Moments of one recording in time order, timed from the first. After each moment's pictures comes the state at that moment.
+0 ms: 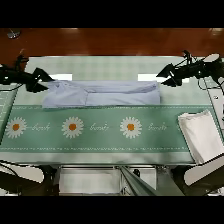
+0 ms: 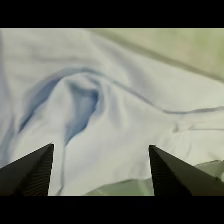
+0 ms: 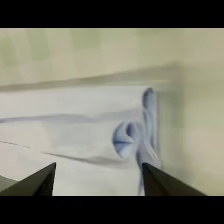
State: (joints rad) left arm 0.40 -1.73 1.48 0.91 -1.33 -1.40; right arm -0.24 -1.86 1.59 -0.81 1.29 1.41
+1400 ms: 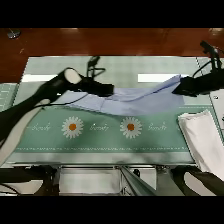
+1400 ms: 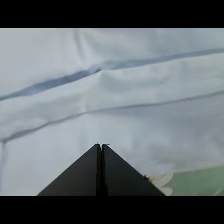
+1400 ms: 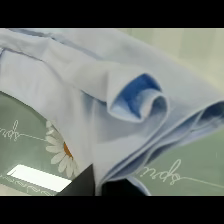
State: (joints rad) left arm -0.51 -1.58 1.26 0.86 -0.77 -1.41; right arm -0.12 -1.05 1.18 -1.09 1.43 1.43
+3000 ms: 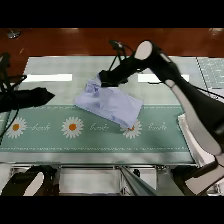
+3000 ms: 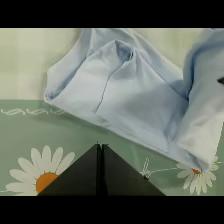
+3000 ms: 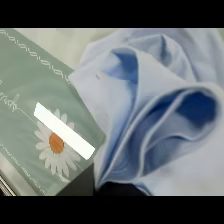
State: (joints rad) left arm 0.08 -0.74 0.80 1.03 -1.05 -1.47; right arm 0.51 -1.81 1.81 -0.92 1.19 1.58
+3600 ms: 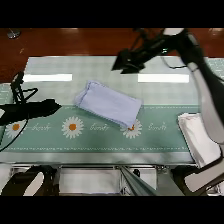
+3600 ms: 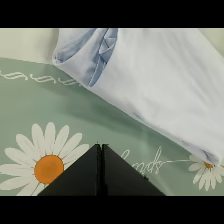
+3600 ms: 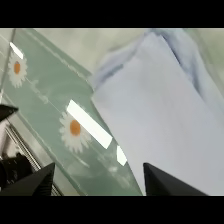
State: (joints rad) left arm 0.06 -0.76 0.64 0.99 -0.98 -1.48; right arm 0.24 -1.76 1.92 -0.79 1.52 1.48
